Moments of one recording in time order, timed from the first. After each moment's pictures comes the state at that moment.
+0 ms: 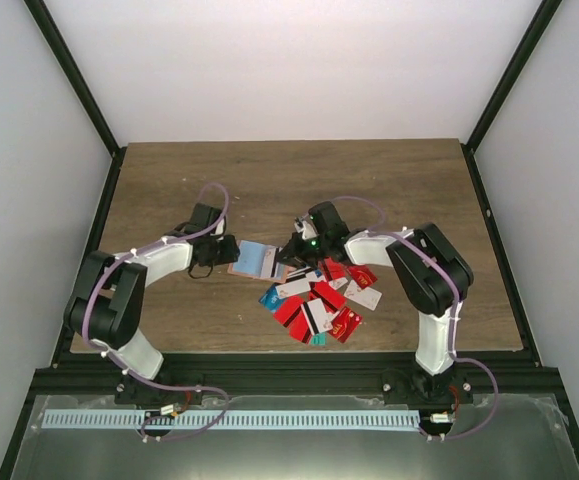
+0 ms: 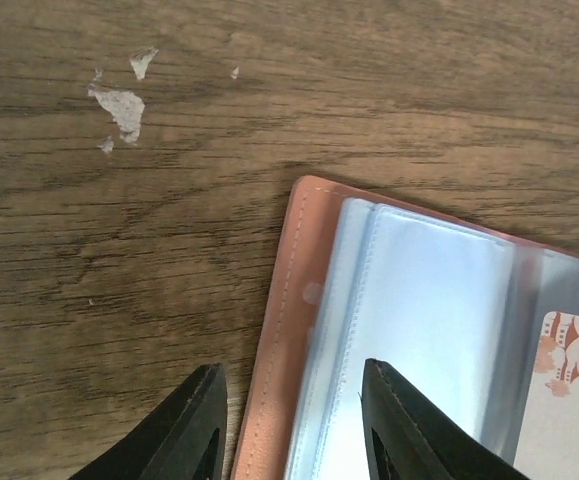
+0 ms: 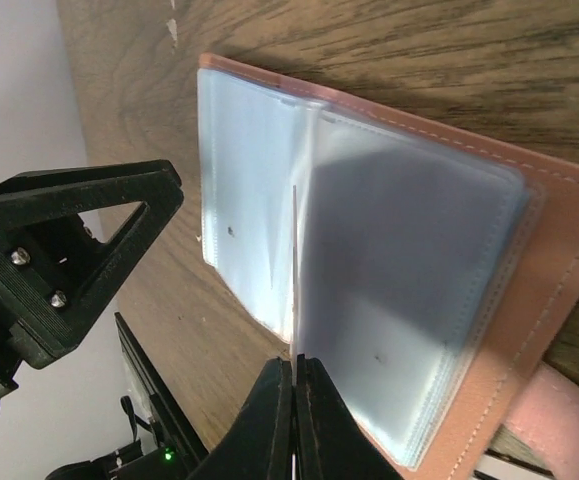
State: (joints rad) left arm -0.33 1.62 0.85 -0.25 0.16 -0.45; right arm 0.59 1.92 1.04 0.09 -0.68 0.91
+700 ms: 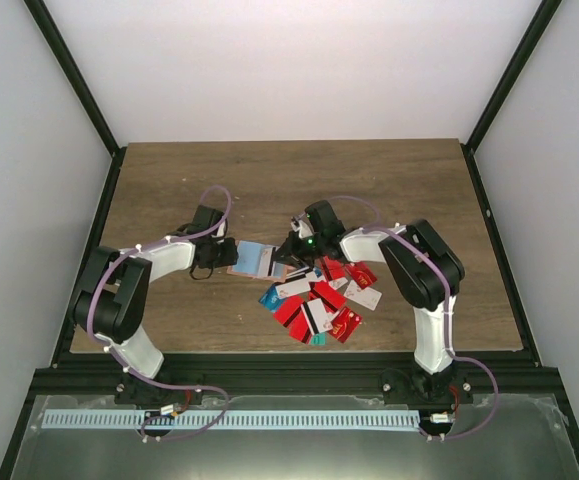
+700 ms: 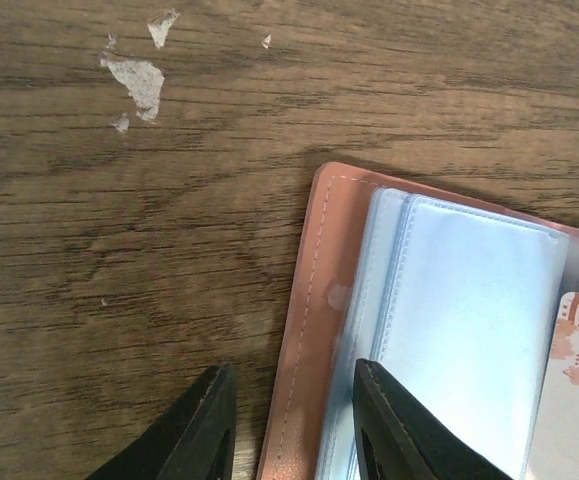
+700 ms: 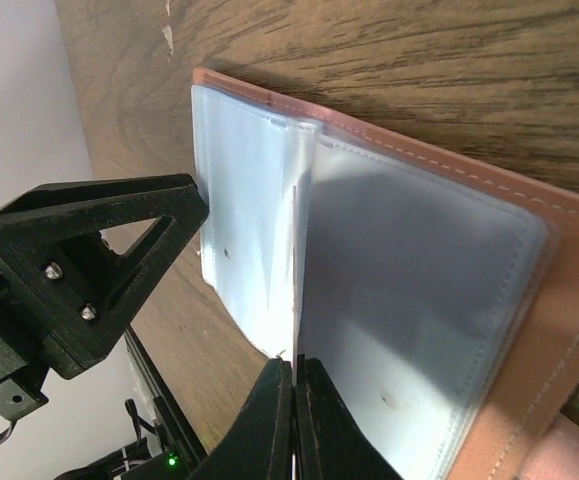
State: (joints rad) left arm -0.33 1.67 0.85 -0.25 0.14 -0.44; right arm 0.59 1.99 1.09 0.10 -0.70 0.91
